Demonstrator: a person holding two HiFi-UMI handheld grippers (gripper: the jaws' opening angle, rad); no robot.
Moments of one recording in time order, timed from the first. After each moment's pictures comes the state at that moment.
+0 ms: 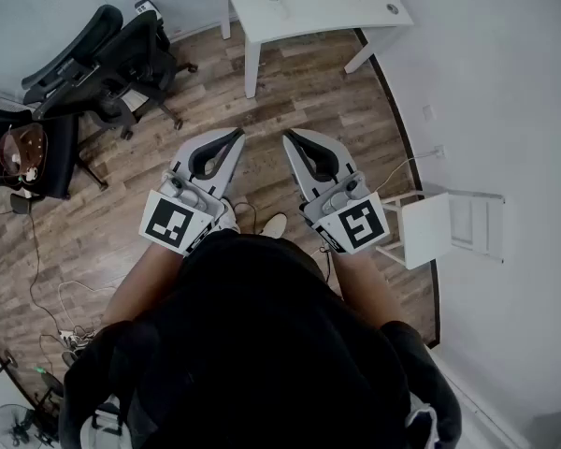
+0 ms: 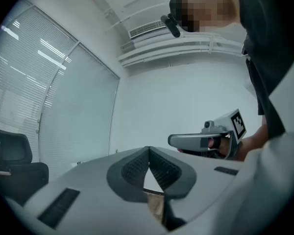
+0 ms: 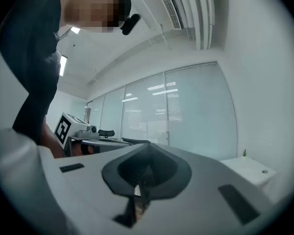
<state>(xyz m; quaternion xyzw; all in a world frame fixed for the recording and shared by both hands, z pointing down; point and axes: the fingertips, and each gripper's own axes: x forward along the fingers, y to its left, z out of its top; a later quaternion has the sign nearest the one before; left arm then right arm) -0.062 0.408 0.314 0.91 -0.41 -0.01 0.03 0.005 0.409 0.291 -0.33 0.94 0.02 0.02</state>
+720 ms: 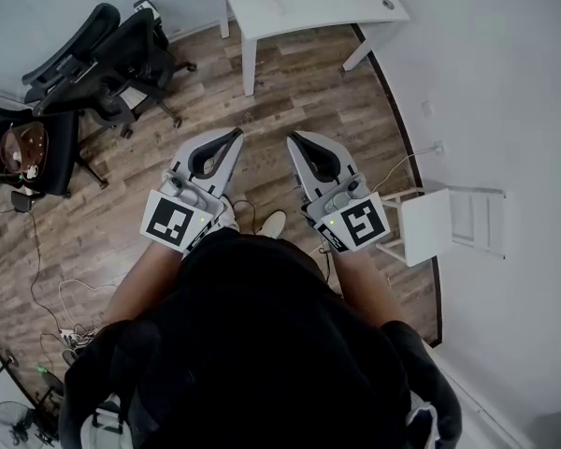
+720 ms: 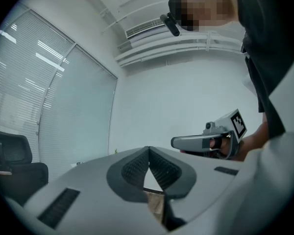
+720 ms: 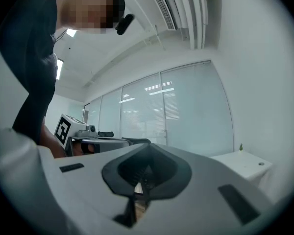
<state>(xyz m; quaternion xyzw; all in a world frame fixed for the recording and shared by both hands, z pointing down) -0.040 0.431 0.315 0.91 -0.41 -0.01 0.02 0.037 0.430 0.301 -0.34 0.94 -0.01 0.02</state>
